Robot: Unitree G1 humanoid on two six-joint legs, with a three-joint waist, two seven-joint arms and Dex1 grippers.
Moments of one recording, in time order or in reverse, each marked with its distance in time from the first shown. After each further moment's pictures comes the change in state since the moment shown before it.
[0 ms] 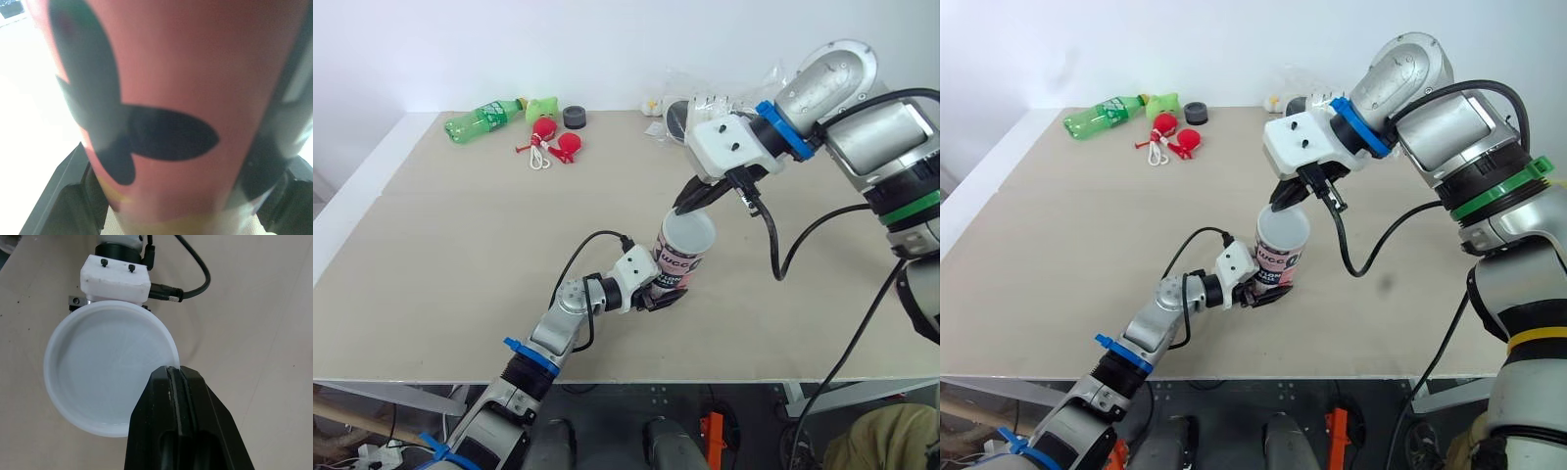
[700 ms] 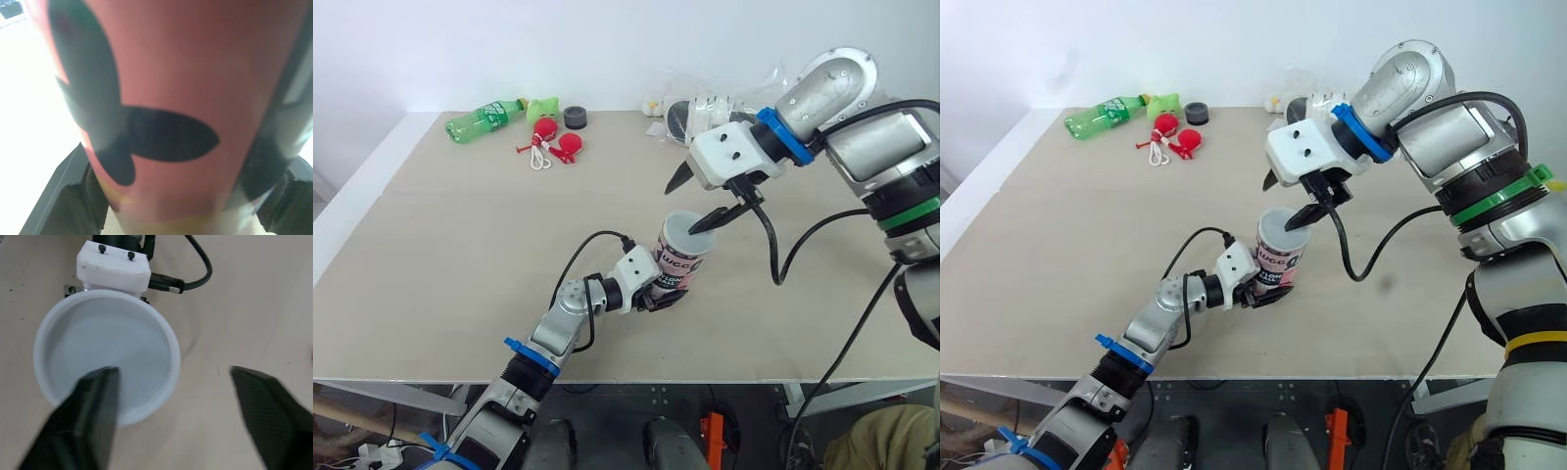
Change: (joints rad) left arm 0.000 0.001 -0.003 -0.002 0.000 0.002 0.004; right arm 0.028 0.007 -0.054 -0.009 -0.054 -0.017 0.000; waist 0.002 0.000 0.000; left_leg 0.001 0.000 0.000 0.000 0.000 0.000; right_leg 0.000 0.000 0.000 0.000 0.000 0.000
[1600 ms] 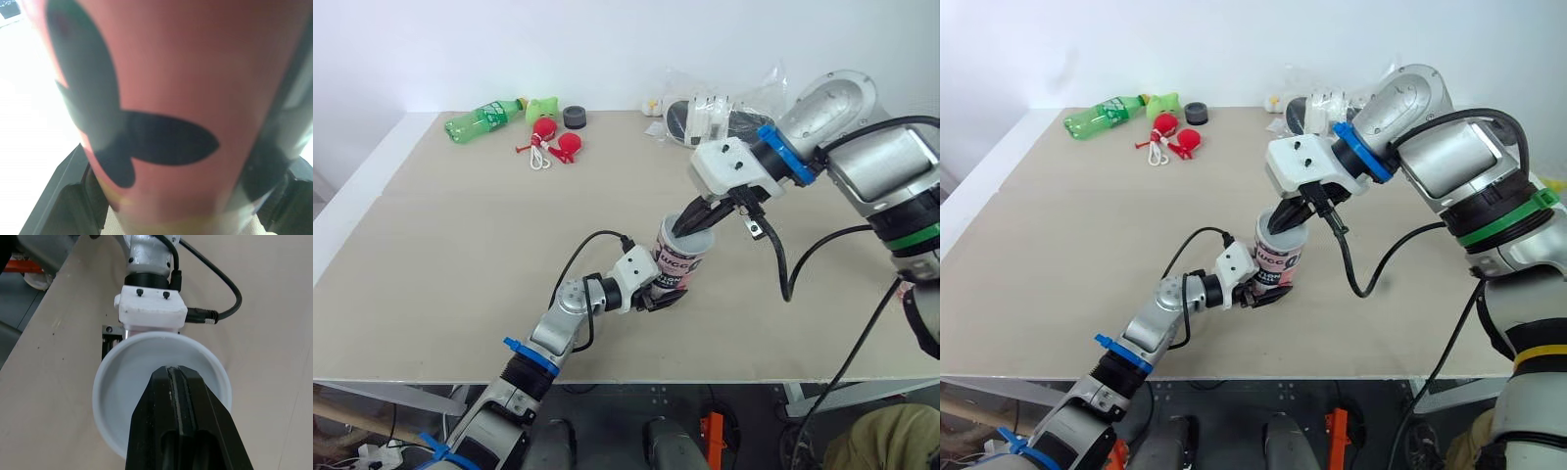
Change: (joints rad) left arm 0.000 0.002 0.003 0.003 -0.001 -0.002 -0.005; right arm 0.098 -0.040 -0.035 -0.171 0.116 0.200 0.001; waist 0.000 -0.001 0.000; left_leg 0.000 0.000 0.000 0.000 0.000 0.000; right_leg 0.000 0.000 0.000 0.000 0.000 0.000
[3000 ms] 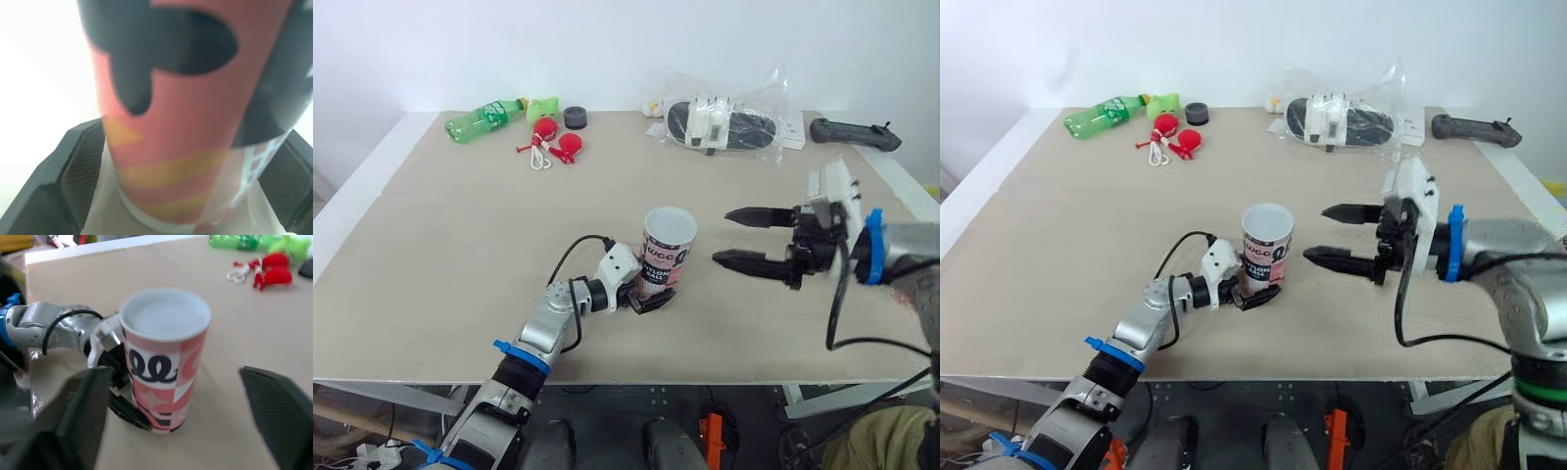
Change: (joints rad) left arm 0.018 0.038 0.079 0.029 -0.111 0.048 -0.095; right arm 1.021 0.095 -0.948 -0.609 0.353 0.590 -0.625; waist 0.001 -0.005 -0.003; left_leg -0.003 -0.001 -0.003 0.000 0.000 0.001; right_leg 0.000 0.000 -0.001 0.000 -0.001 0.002
